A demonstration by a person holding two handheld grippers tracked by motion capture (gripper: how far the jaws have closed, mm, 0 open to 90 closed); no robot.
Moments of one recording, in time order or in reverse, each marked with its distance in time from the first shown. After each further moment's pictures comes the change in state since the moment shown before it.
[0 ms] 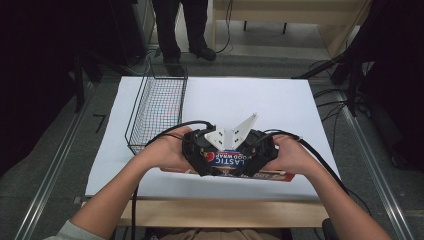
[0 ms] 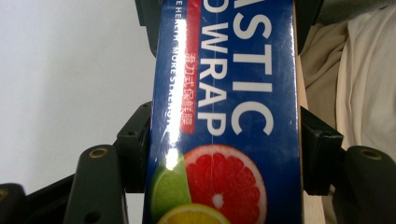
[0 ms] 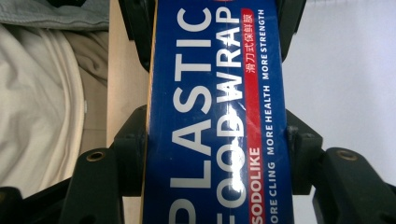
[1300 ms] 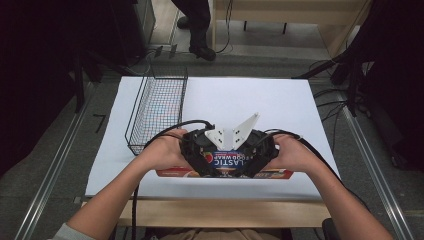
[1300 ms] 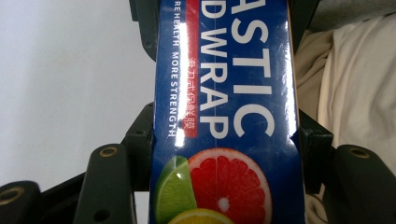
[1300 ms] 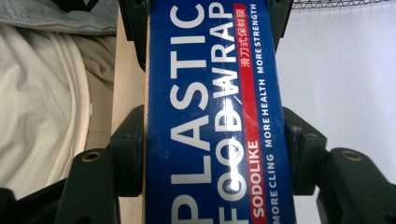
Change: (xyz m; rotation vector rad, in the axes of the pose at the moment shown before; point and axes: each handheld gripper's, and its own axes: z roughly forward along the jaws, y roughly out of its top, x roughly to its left) left arm -0.003 0.002 -0.006 0.011 -0.031 -0.064; right arm 0.000 -0.001 -0.001 -0.031 0.019 -0.019
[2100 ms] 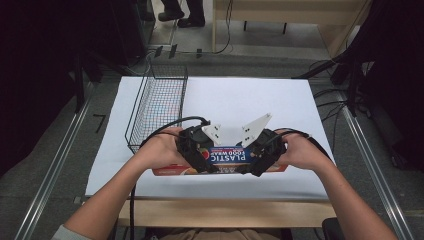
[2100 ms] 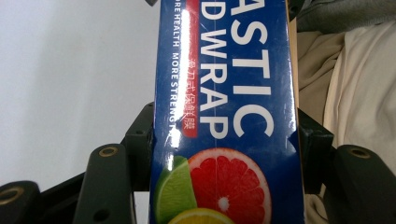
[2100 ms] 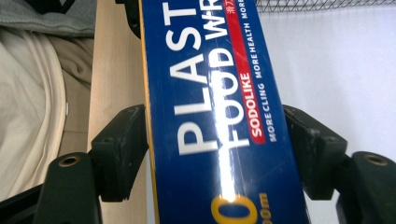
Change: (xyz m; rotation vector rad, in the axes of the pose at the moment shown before) left arm 0.005 -0.005 -0.008 0.009 0.027 -0.056; right arm -0.003 -0.018 -0.009 -0.053 -0.075 0.000
